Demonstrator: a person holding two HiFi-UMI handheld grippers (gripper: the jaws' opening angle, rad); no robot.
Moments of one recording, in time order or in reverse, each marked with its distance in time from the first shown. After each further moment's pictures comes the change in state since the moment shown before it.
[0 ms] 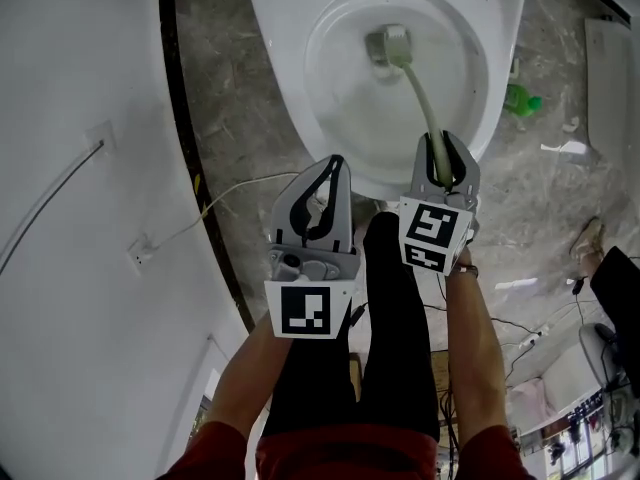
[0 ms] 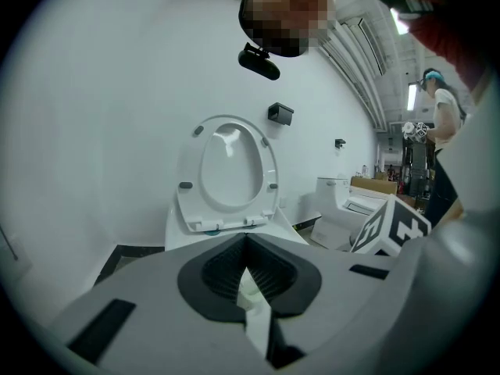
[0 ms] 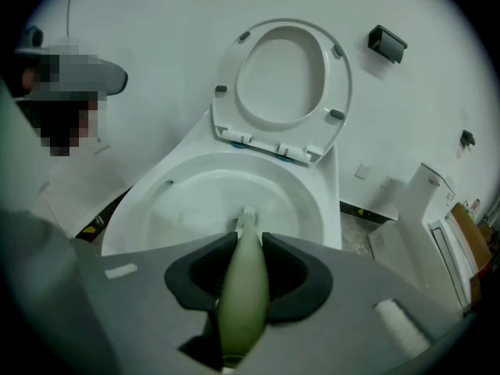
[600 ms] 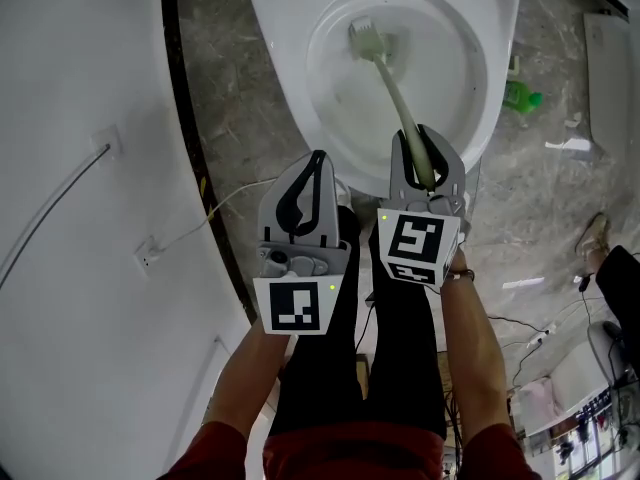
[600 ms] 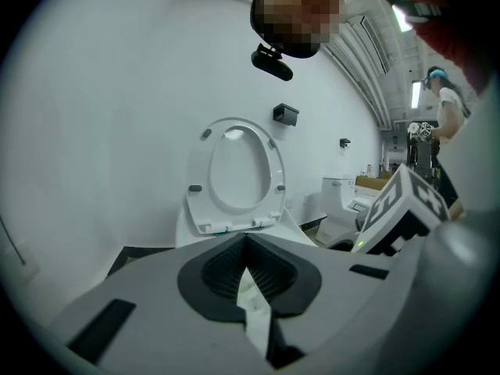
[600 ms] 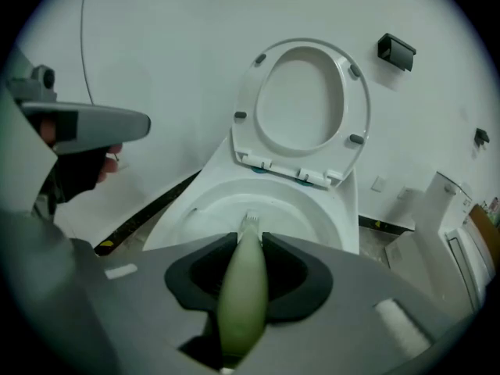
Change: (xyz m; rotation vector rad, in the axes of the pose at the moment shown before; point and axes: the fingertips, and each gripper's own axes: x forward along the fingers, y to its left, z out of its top) left arm -0.006 0.020 0.004 -0.003 0.003 0.035; right arm -0.018 0.039 0.050 -0.006 -0.091 0.109
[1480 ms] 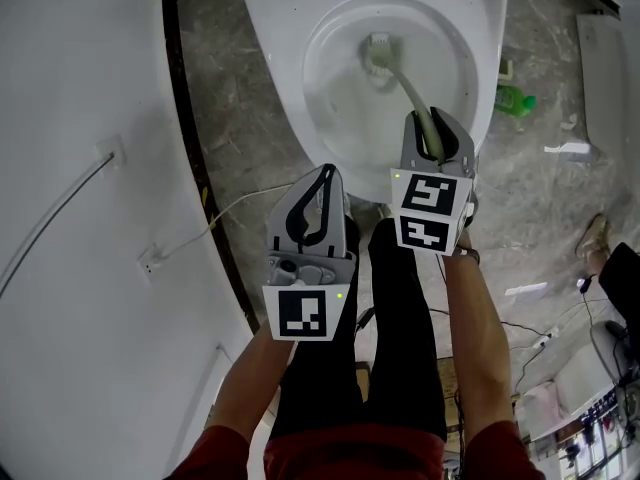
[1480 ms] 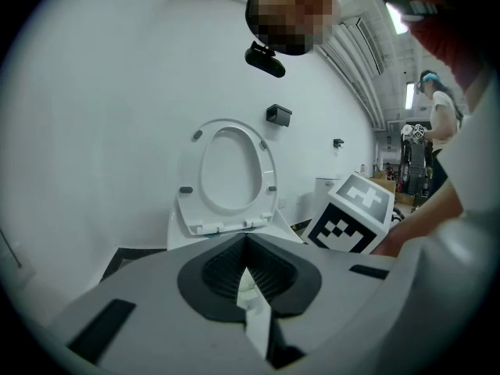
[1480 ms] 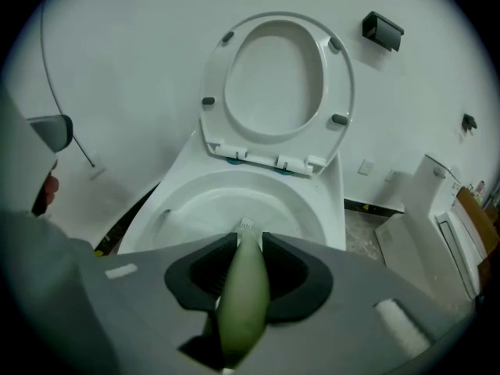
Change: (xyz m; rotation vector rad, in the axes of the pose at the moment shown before) left arm -0.004 -0.019 0.003 0.021 -0.003 -0.038; right arm 0.026 -0.044 0.000 0.095 0.095 -0.077
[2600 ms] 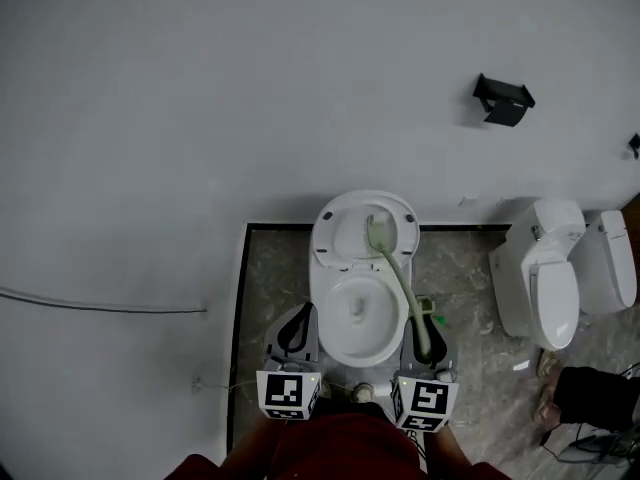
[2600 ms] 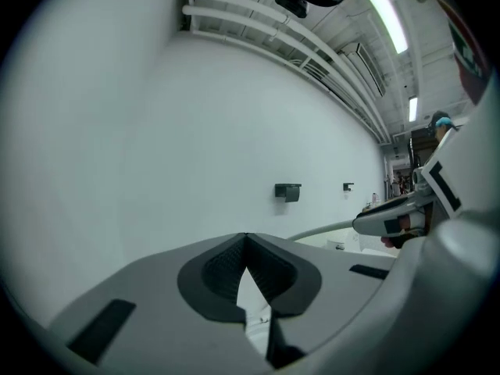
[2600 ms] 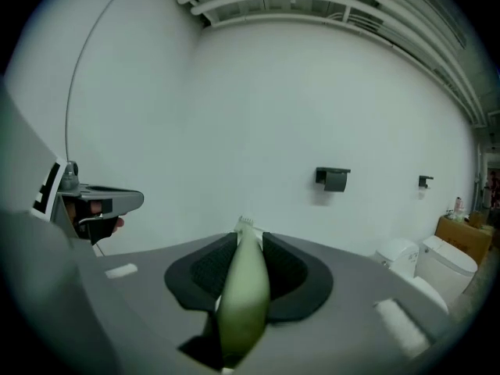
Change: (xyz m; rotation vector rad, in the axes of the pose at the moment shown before) left arm -0.165 0.010 0.376 0.051 -0.227 0.094; right arm -0.429 -0.046 0.288 0.082 -0.567 -0.060
